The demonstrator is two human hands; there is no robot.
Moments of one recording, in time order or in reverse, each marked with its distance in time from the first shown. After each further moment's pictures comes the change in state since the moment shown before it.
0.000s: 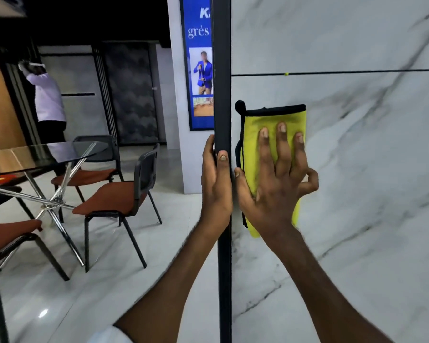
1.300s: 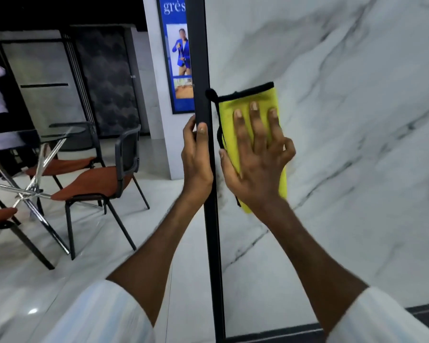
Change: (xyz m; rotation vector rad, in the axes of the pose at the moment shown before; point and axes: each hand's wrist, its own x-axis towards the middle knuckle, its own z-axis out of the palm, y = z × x) left_hand -0.036 -0.060 -0.015 -0.025 0.002 -0.036; right_hand -0.073 0.027 0.003 -0.029 0.010 -0.128
